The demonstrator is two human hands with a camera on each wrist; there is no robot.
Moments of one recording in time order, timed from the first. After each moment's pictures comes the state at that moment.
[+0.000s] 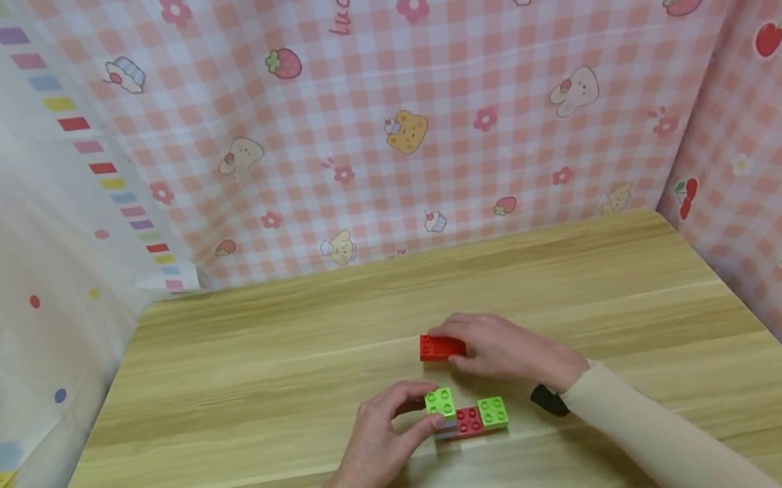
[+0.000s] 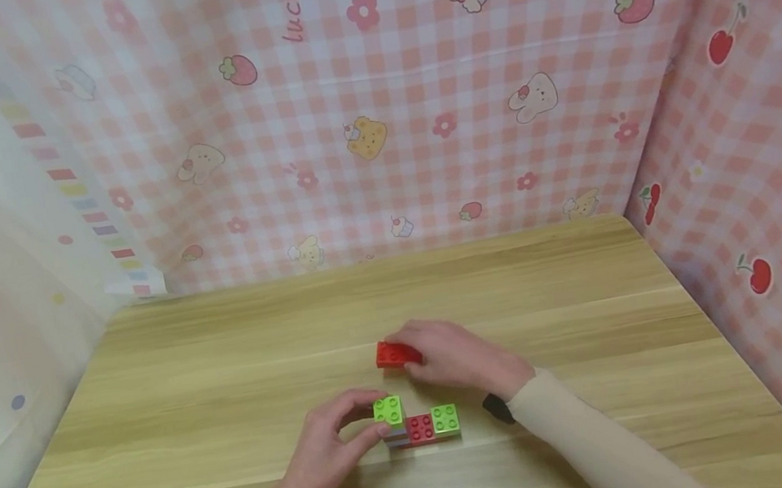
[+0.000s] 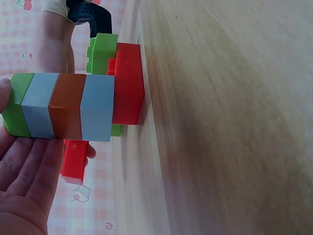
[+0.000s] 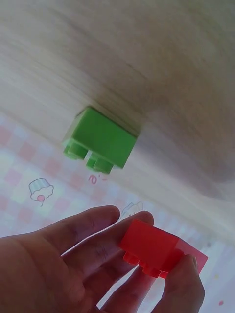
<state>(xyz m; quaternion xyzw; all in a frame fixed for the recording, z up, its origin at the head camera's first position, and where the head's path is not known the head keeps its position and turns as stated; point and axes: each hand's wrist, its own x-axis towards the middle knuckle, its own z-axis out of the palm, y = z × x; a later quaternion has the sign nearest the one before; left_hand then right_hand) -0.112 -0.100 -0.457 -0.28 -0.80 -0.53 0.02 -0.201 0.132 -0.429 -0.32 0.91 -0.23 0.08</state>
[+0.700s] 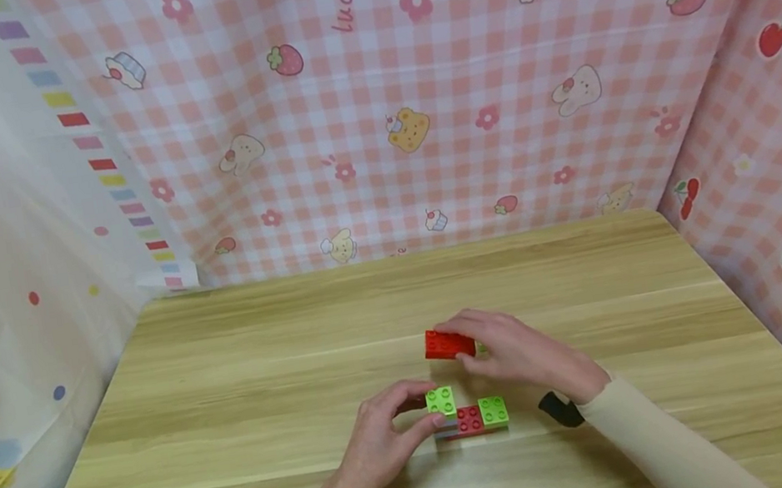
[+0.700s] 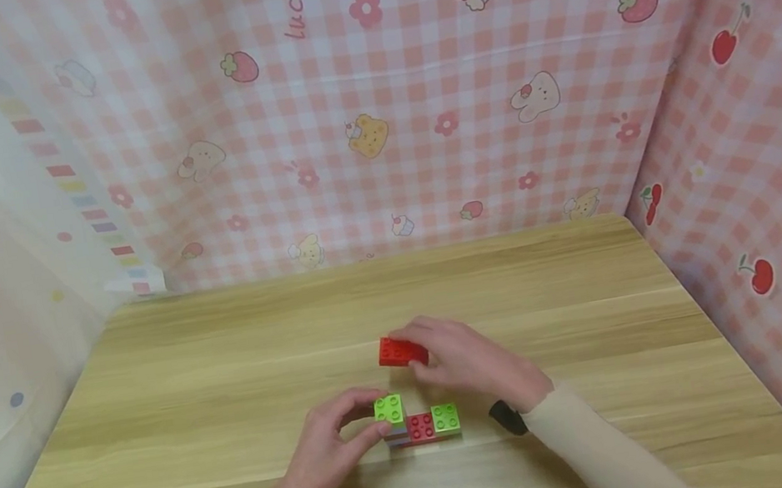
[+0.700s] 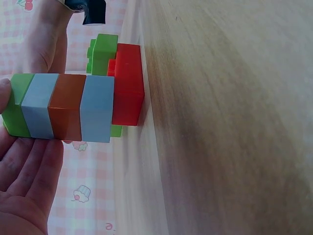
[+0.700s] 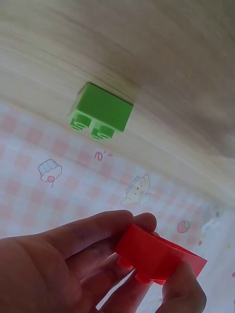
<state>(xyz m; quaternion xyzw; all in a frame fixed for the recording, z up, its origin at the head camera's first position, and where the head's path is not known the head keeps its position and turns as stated) -0.112 -0.100 -0.458 -0.27 -0.81 -0.53 0.01 -0.186 0.143 -0.418 -0.34 0.90 -0.27 0.04</state>
